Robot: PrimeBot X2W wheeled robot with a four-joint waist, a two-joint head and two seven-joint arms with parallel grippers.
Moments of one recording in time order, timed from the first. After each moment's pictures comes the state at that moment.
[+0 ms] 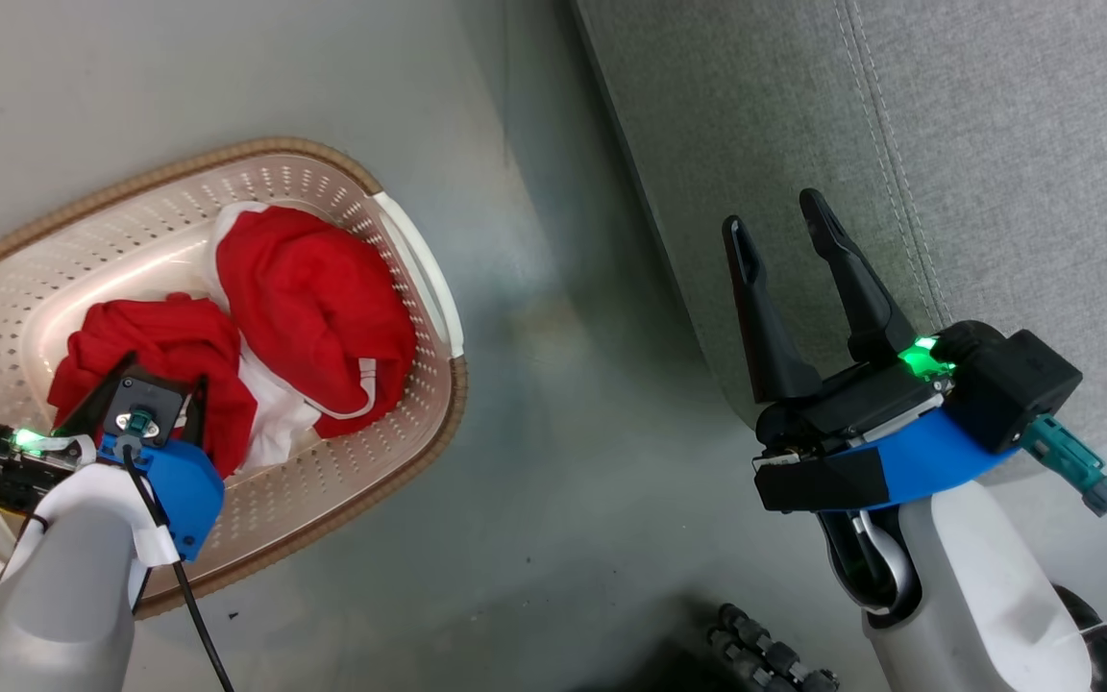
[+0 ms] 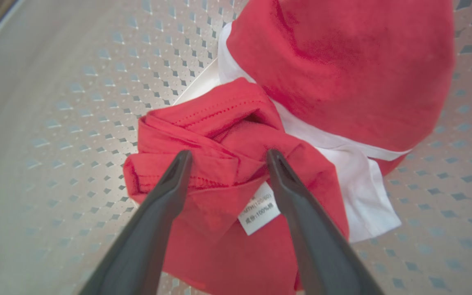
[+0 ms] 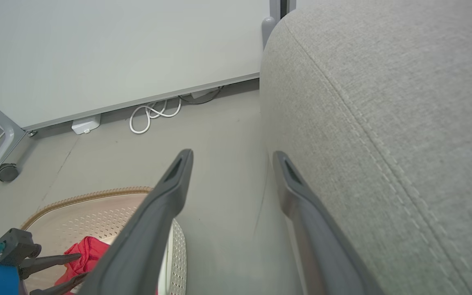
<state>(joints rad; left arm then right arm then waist) -0.63 0.35 -0.35 1.01 0.00 -0.07 -0.19 -0.41 -0.05 0.25 0.10 0.31 0.13 -0.26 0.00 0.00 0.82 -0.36</state>
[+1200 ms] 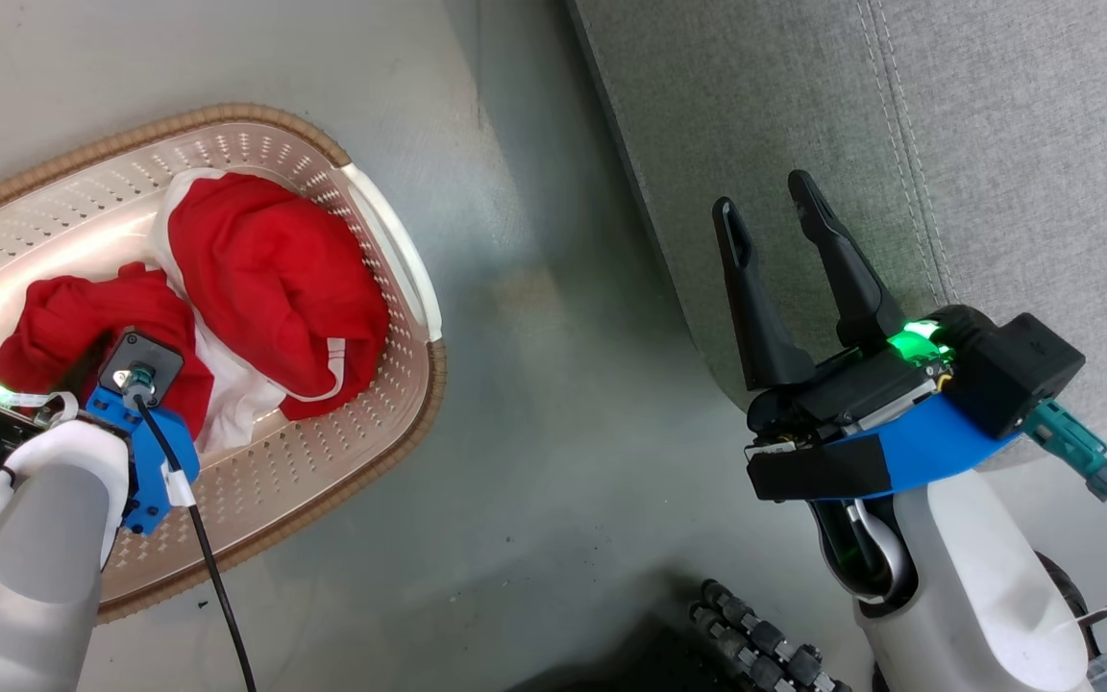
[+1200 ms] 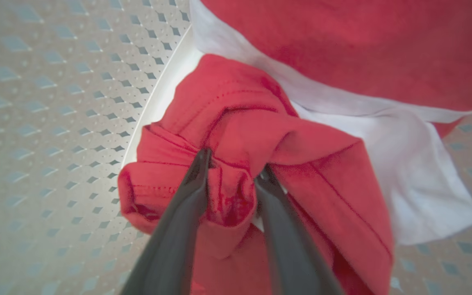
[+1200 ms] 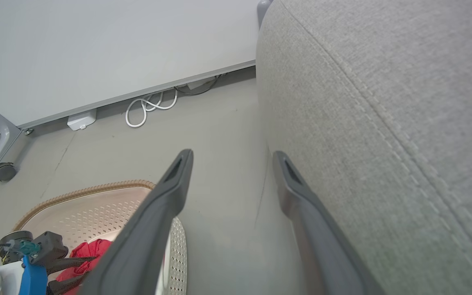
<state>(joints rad) -0.75 0.41 -0.50 1.08 0.07 -0.04 -0.07 -0.44 -0.05 0.27 0.09 0.37 0.13 -0.26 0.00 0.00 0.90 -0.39</state>
